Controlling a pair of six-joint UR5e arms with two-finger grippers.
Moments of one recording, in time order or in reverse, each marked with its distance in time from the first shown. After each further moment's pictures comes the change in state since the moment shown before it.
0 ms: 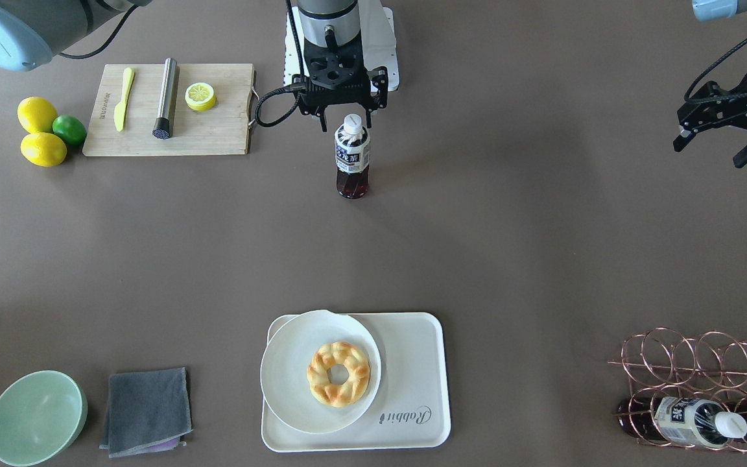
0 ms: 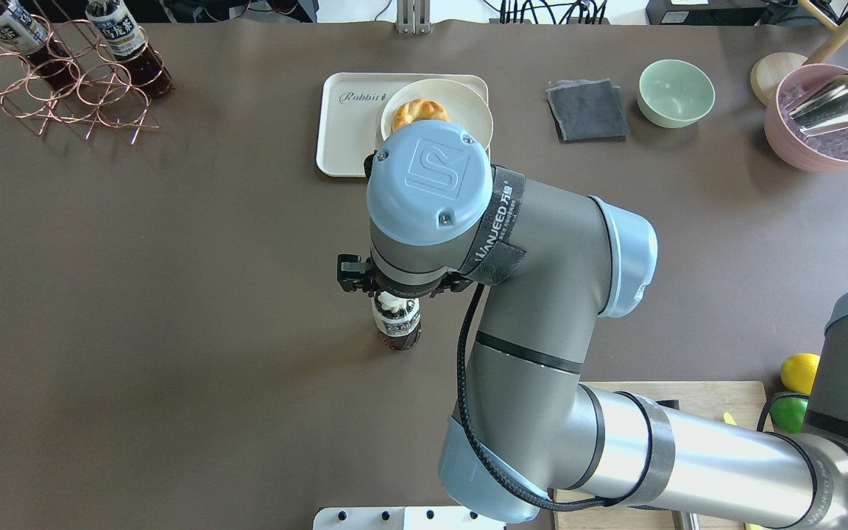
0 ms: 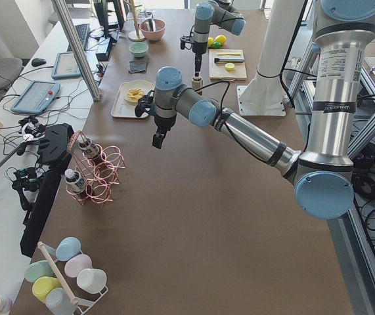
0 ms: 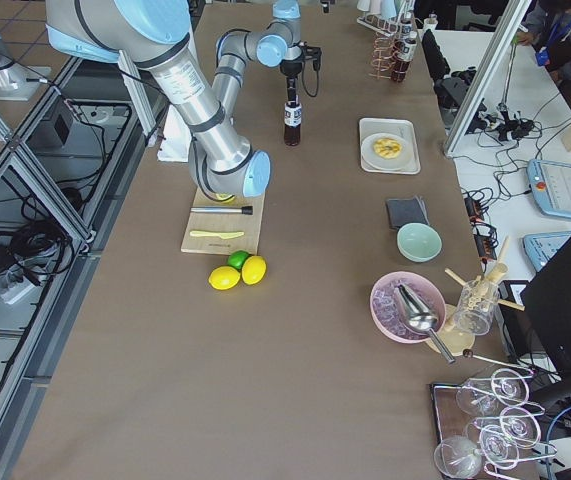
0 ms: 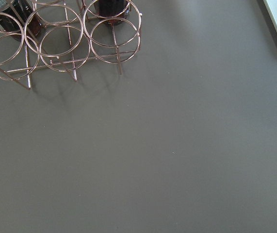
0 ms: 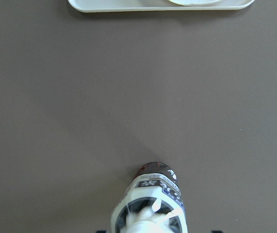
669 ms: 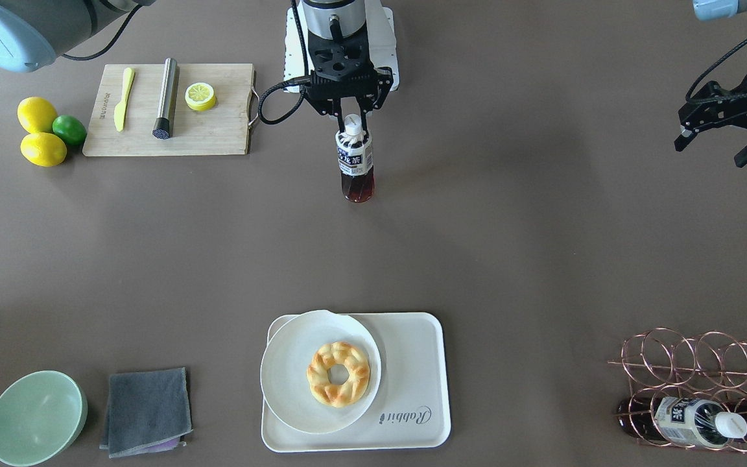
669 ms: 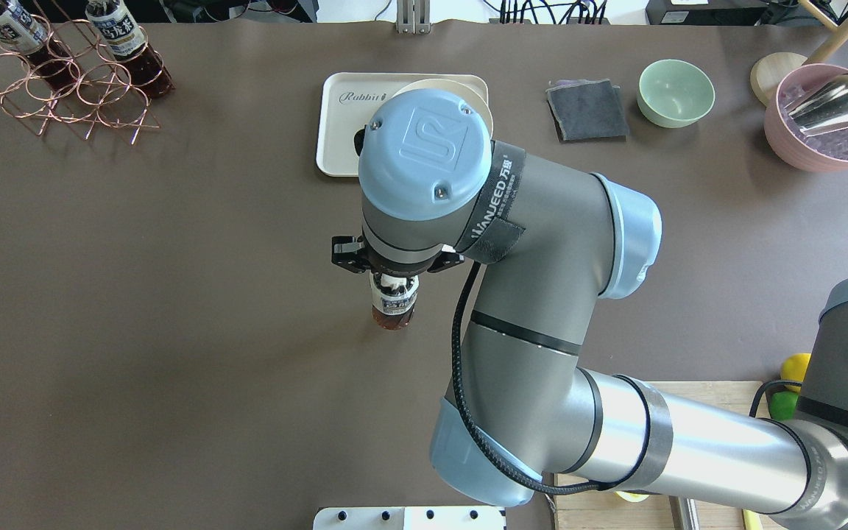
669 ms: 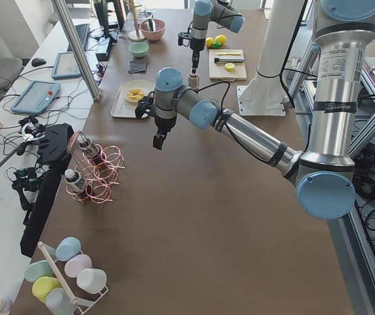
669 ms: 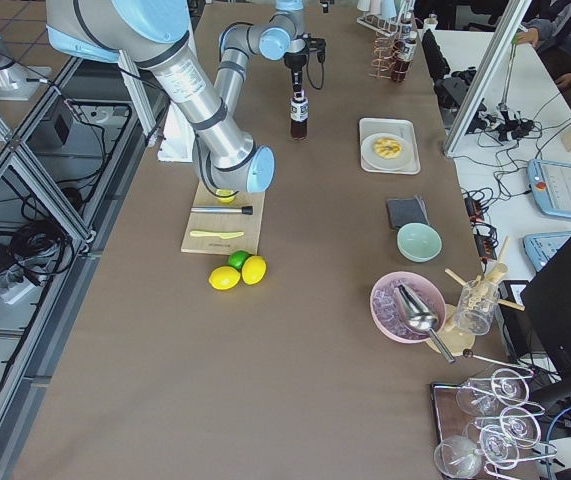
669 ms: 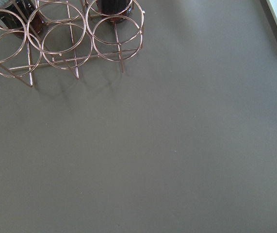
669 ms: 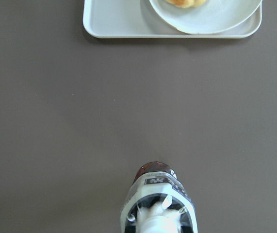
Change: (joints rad) left arm -0.001 0.008 -0.001 -0.001 0.001 -0.002; right arm 0.025 0.033 -0.001 -0.009 -0.006 -0.027
